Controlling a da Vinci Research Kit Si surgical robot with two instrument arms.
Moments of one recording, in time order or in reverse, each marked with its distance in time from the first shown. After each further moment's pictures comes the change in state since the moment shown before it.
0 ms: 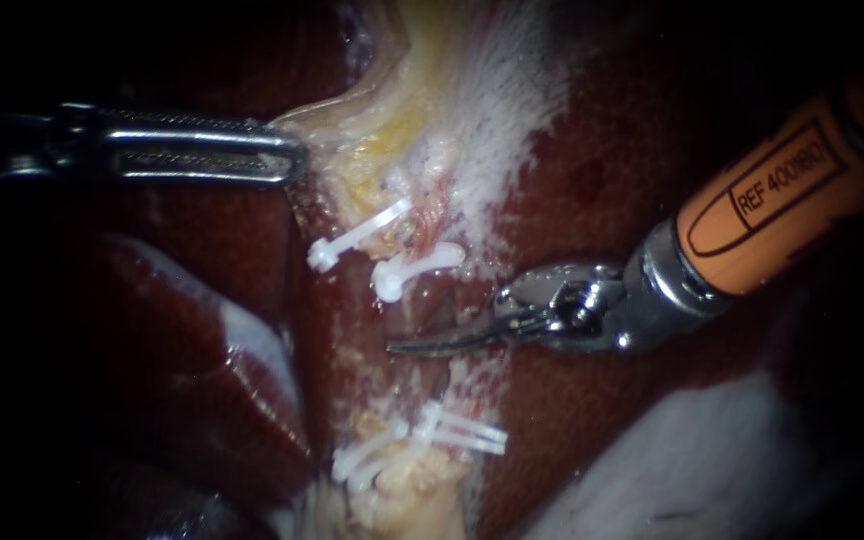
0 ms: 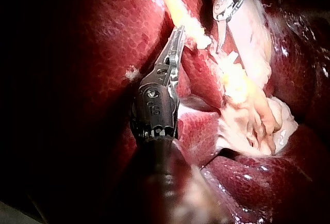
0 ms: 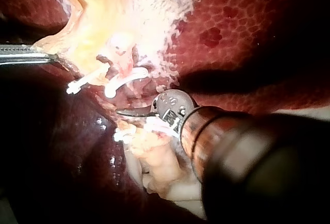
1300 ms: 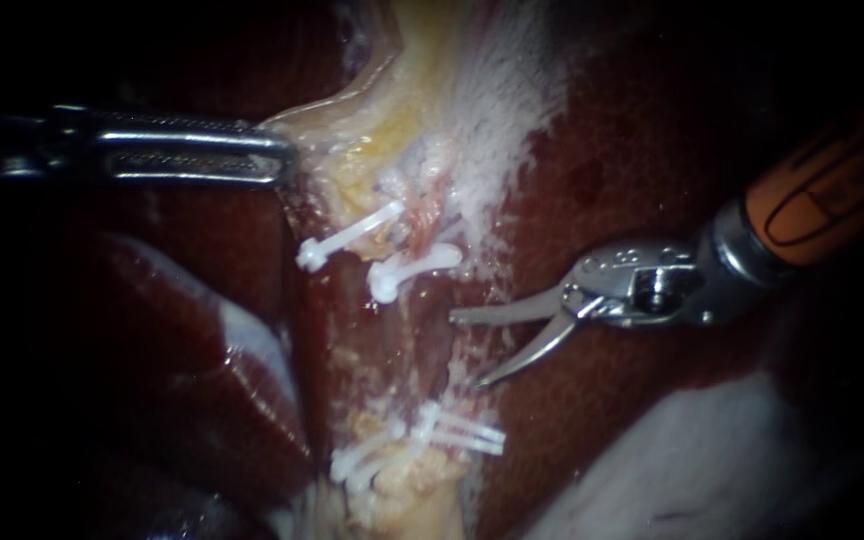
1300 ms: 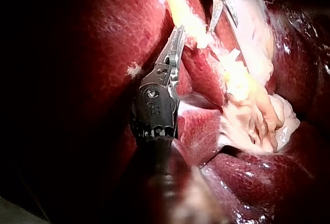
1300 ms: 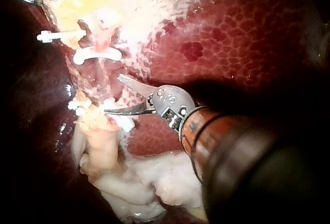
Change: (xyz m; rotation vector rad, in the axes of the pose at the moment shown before) right arm -0.001 0.002 -0.007 -0.172 0.031 -0.482; left arm 0.000 0.000 -0.001 0.004 0.000 0.002
